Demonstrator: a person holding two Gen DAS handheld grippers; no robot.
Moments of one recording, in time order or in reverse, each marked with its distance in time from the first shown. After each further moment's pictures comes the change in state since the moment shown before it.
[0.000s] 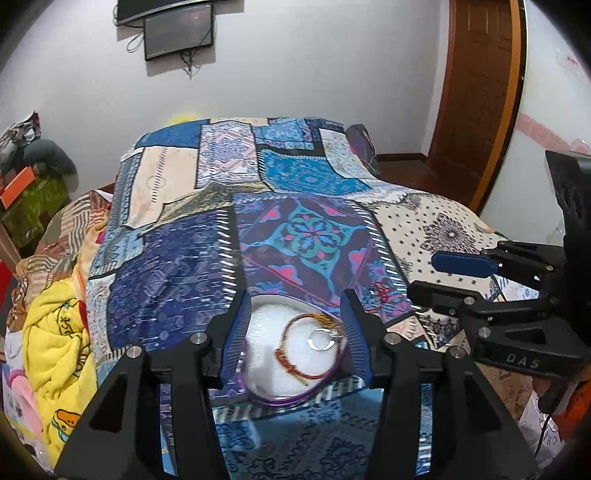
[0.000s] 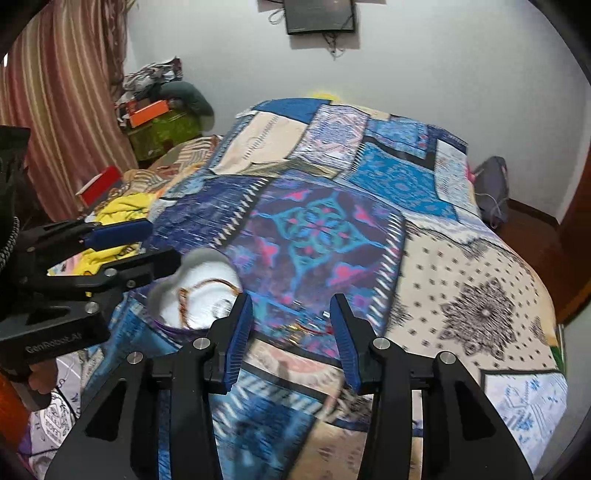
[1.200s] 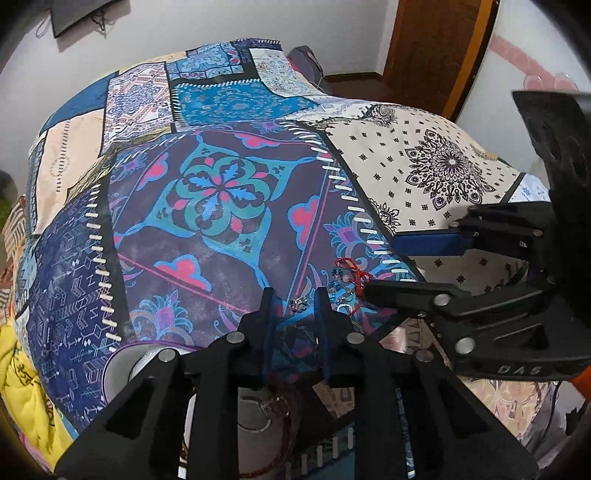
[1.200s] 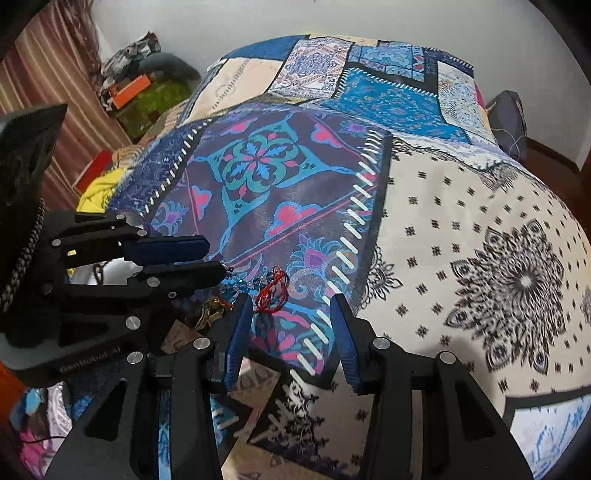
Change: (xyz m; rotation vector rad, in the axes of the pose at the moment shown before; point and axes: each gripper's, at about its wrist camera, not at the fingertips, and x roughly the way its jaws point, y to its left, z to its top) left arm 0.128 -0.047 0.012 0.172 0.302 -0.158; right arm 0.063 -0.062 -0.017 0.085 0.207 0.111
